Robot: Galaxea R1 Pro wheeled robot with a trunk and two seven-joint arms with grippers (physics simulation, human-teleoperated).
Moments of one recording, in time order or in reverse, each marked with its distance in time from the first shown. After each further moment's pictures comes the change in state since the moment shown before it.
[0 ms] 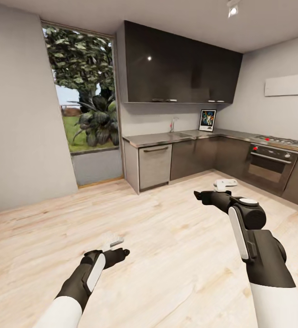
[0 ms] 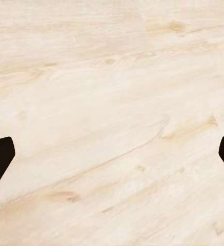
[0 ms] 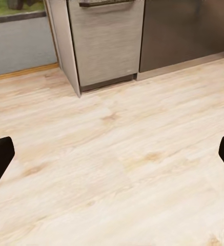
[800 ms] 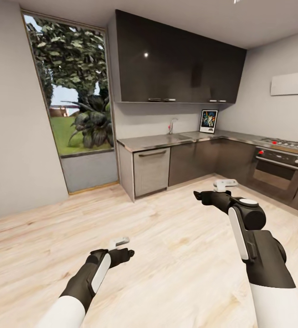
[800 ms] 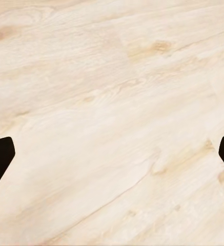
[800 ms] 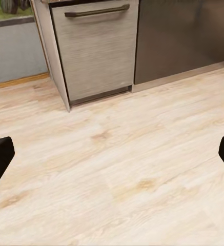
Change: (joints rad) left arm -0.001 -0.006 -0.098 -0.010 0.005 0.003 0.012; right arm 0.003 0.000 0.000 0.000 0.001 -0.009 0.003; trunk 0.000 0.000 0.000
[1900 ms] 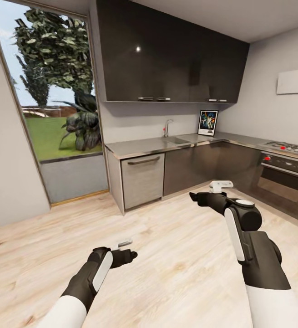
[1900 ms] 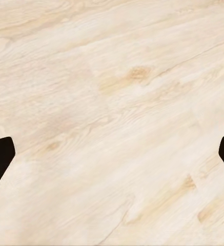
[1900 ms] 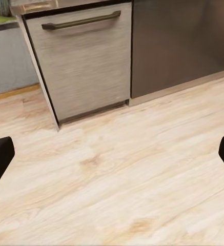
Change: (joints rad) left arm 0.004 -0.007 -0.032 -0.041 0.054 0.105 0.035; right arm 0.008 0.033 0.005 -0.004 -0.007 0.015 0.003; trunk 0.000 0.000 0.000
